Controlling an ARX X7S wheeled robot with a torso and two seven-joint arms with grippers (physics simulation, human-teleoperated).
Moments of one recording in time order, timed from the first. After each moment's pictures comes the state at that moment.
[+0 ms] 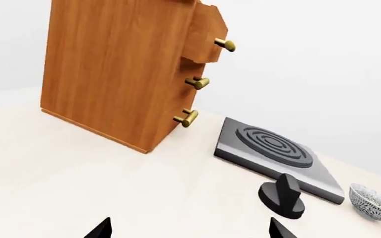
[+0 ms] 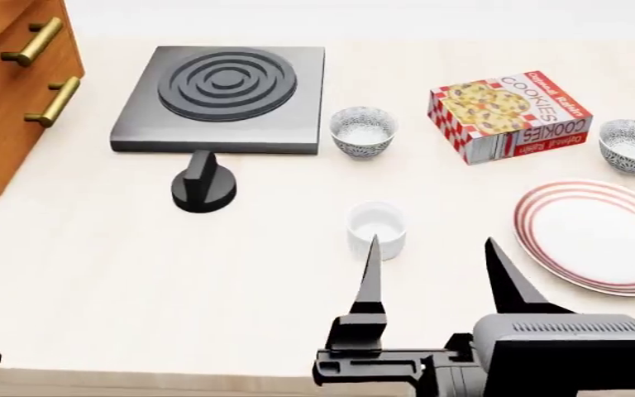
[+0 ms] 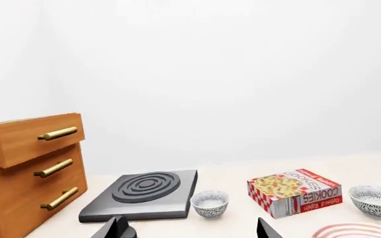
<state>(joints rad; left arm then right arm) -0.17 -0.21 -0.28 0.15 -0.49 -0.33 -0.09 0.19 0.11 0.00 -0.67 0.32 0.61 0.09</state>
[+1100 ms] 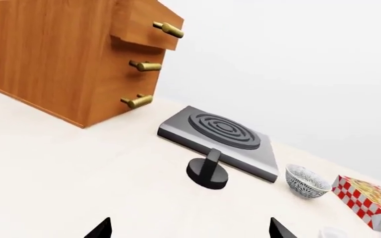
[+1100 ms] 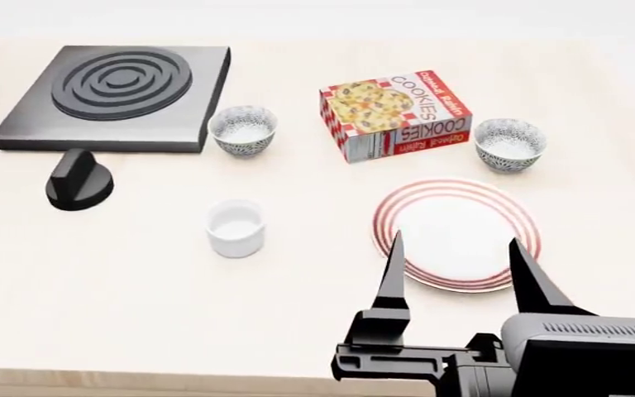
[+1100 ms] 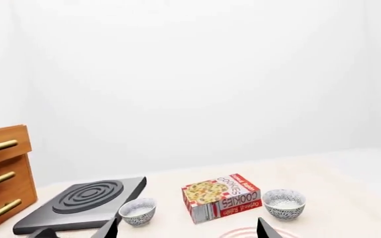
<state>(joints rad) -0.17 -0.23 -0.28 0.13 -0.51 -0.30 -0.11 0.19 0.16 0.02 -0.71 0.41 0.63 0.17</state>
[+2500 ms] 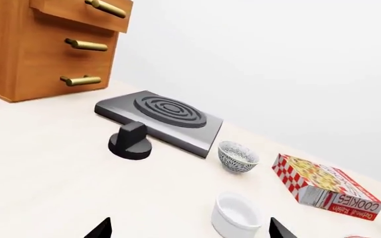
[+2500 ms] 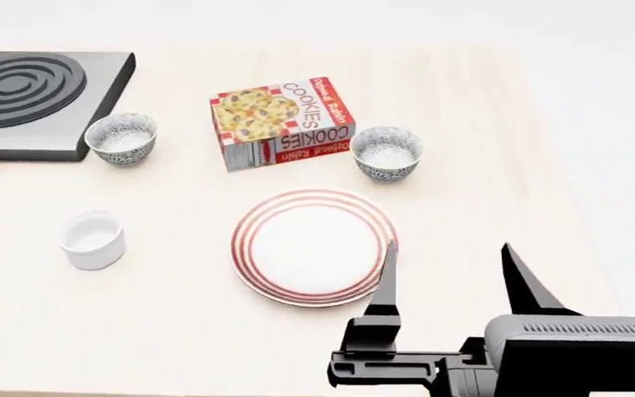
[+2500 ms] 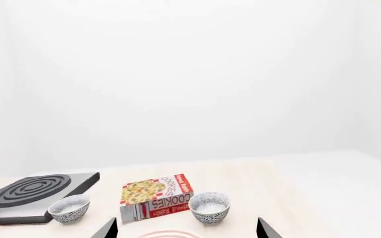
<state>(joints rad) -0.16 -0.25 -0.26 0.12 -0.52 -0.27 -0.13 0.18 0.22 -0.03 -0.67 0.41 0.60 0.21</state>
